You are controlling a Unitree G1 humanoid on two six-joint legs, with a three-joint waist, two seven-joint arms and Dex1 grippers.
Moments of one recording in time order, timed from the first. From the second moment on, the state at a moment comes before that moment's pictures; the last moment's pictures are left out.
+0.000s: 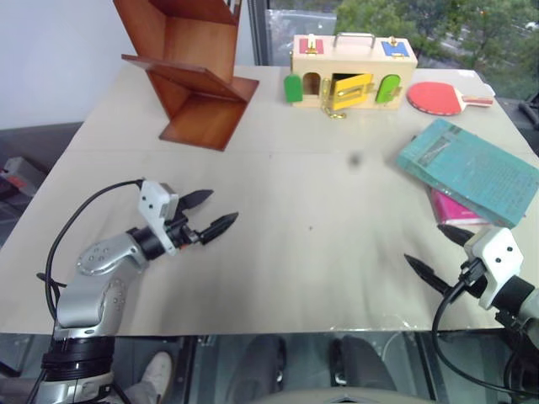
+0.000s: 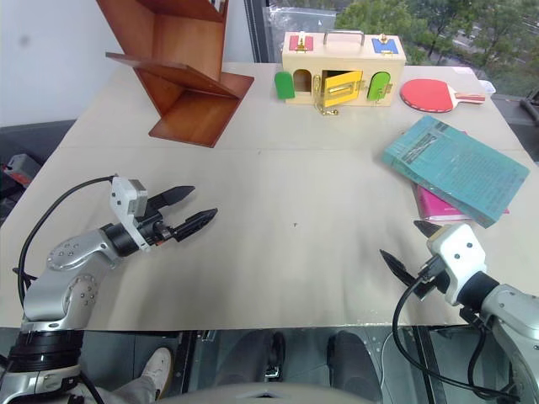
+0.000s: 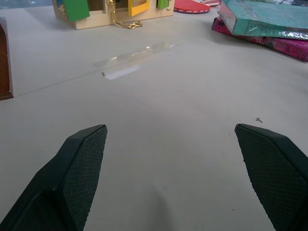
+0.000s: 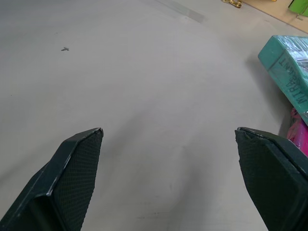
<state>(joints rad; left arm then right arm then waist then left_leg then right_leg) -0.11 0.64 0.23 -0.12 -0.53 0.32 -0.87 0.37 -0.66 -0.34 -0.69 0.40 0.44 0.63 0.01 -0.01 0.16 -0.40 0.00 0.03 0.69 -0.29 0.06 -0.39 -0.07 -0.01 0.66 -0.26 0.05</state>
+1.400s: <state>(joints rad) -0.19 0.52 0.07 -0.28 -0.53 0.34 -0.85 -0.50 -0.76 -0.14 0.05 0.16 0.90 0.38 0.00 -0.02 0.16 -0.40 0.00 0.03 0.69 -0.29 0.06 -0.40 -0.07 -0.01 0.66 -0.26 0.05</state>
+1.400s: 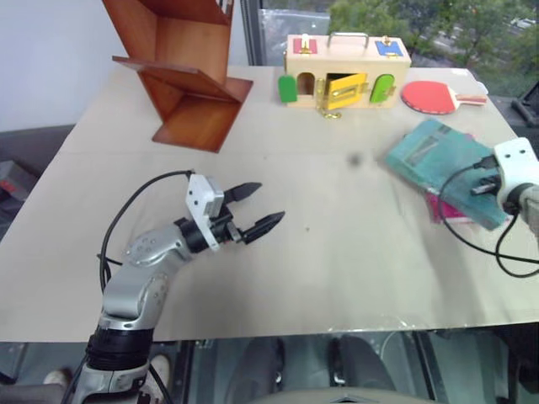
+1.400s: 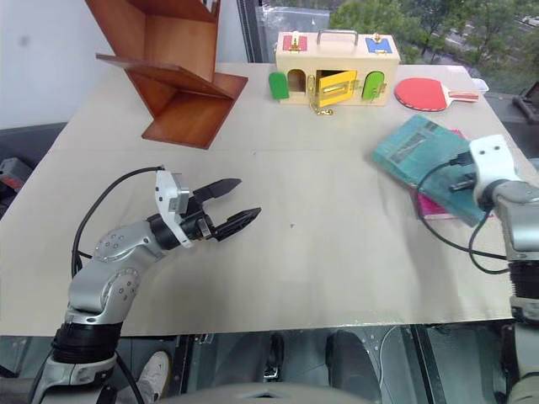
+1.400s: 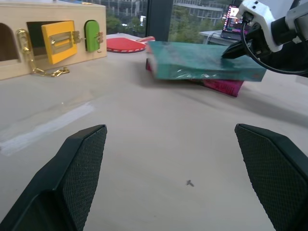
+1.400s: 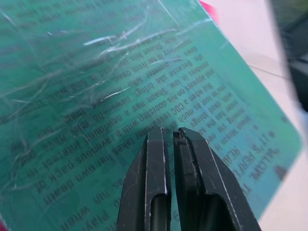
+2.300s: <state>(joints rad) -0.24 0.49 0.03 -0.28 -0.53 0.34 -0.87 -0.98 -0.91 -0.61 0.99 0.26 0.85 0.17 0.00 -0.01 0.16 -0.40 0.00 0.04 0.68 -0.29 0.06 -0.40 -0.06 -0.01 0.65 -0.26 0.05</state>
